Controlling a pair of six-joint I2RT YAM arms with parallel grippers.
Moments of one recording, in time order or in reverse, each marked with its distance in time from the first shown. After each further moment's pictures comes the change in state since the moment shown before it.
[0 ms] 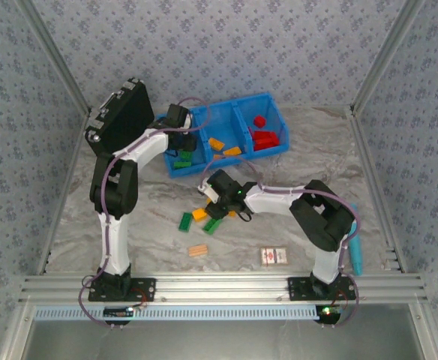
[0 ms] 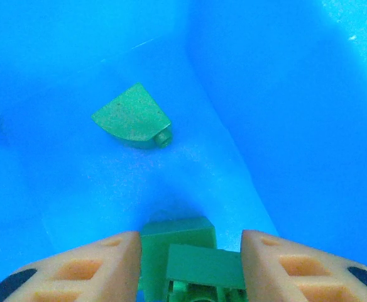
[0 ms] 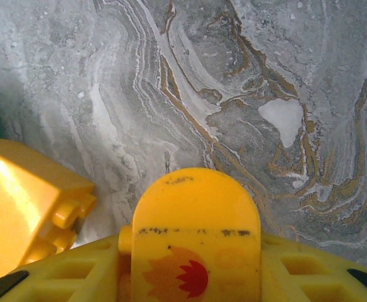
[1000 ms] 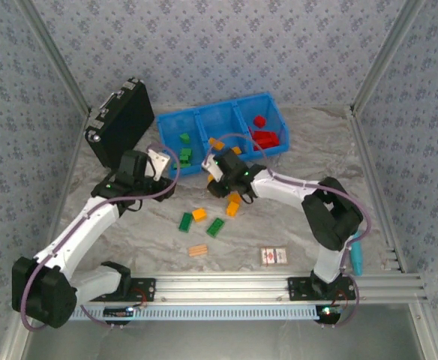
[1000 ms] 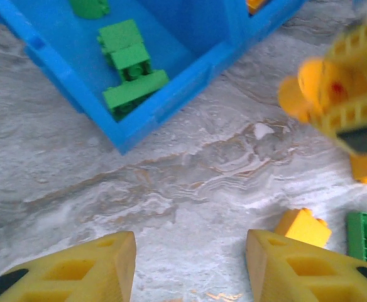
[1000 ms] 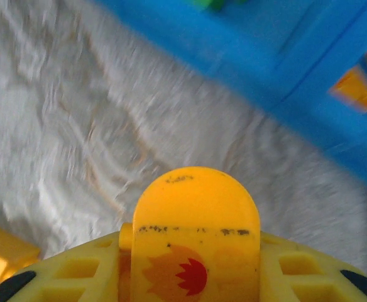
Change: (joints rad) left arm -0.013 -0.985 -0.840 0.006 0.184 0.222; right arm -0.117 -0.043 0.160 -0.066 -0.008 -0.040
